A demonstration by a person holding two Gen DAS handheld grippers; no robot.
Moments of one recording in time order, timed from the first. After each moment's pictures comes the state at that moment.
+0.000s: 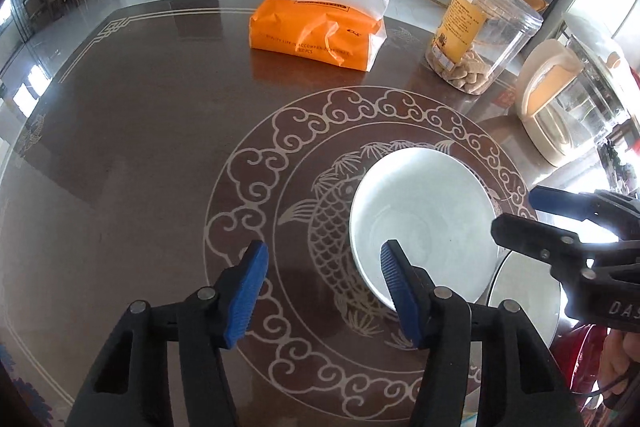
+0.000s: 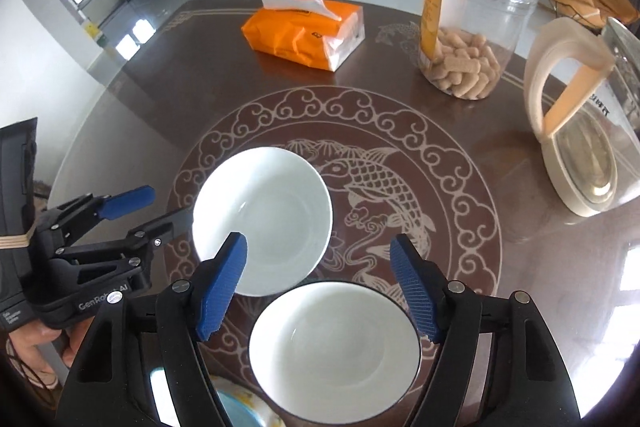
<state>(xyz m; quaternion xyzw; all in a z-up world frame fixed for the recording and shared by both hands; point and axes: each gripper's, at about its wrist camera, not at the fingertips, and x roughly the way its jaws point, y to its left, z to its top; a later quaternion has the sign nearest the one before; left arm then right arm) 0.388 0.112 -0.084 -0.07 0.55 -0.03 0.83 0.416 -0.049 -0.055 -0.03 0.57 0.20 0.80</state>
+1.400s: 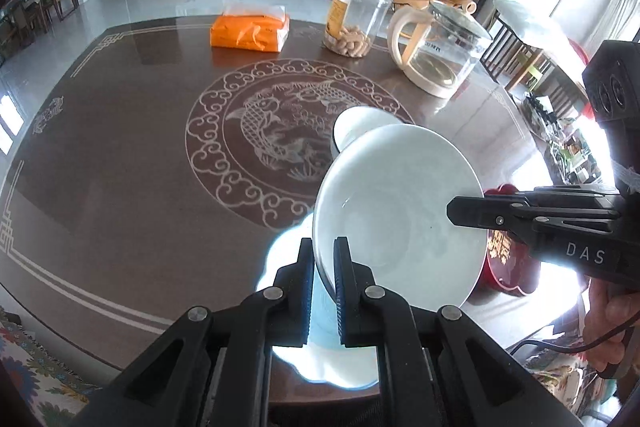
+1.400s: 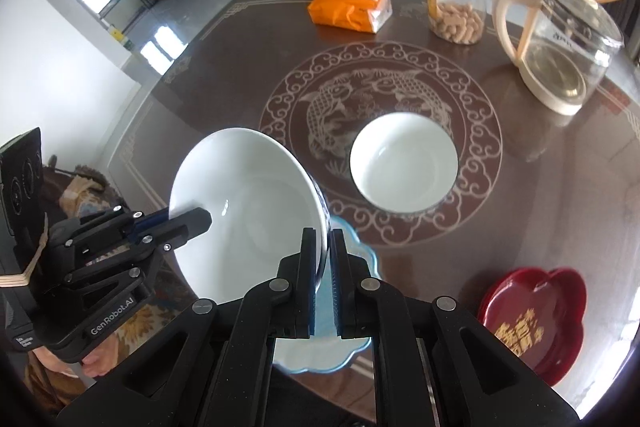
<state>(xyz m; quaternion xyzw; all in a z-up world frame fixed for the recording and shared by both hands) 0.187 0.072 -0.002 -0.06 0.52 -0.12 0.84 0.230 -0.080 0.013 0.03 0.57 0.24 0.78</state>
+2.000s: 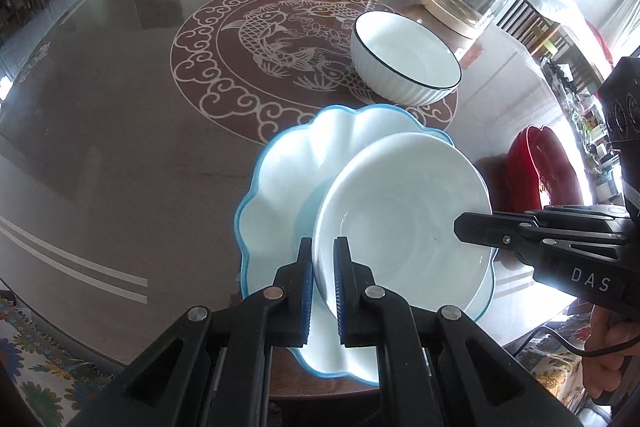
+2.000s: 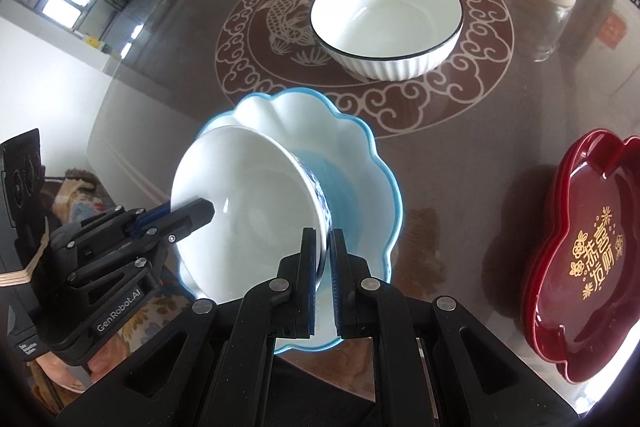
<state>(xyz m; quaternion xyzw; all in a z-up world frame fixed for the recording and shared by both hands) 0.170 0.063 -0.087 -0.05 0.57 -0.11 0.81 0.201 -0.088 -0.085 0.07 0.63 0.20 0.75</state>
